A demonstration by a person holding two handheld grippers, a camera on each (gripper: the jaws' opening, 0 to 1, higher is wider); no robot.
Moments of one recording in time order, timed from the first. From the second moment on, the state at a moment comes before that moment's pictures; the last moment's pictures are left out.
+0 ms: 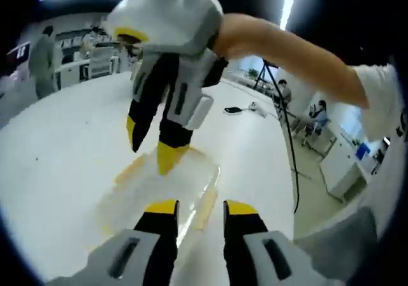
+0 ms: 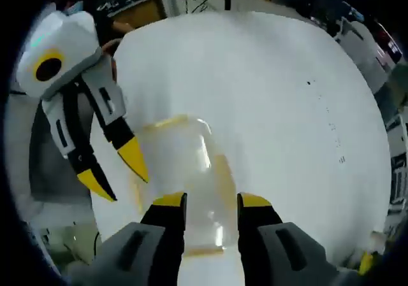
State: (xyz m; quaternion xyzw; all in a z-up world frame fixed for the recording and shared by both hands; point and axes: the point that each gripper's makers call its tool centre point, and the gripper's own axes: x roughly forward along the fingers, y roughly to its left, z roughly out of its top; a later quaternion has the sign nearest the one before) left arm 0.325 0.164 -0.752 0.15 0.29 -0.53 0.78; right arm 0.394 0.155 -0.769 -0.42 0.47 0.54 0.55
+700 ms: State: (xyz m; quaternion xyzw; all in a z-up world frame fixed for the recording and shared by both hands) left arm 0.332 0.157 -0.776 0.35 0.22 -0.50 0.76; right arm 0.384 0.153 -0.784 -0.45 0.52 0.58 0.45
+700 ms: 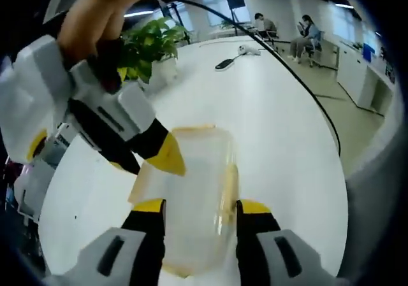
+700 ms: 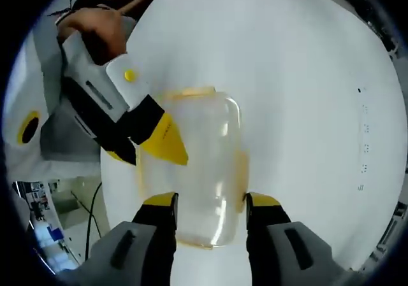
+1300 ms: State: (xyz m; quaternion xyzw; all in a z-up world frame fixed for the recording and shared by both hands) left arm 0.331 0.154 -0.778 0.38 0.20 -0.51 0.74; right arm 0.381 0.148 -0.786 -0.42 0.53 0.58 0.45
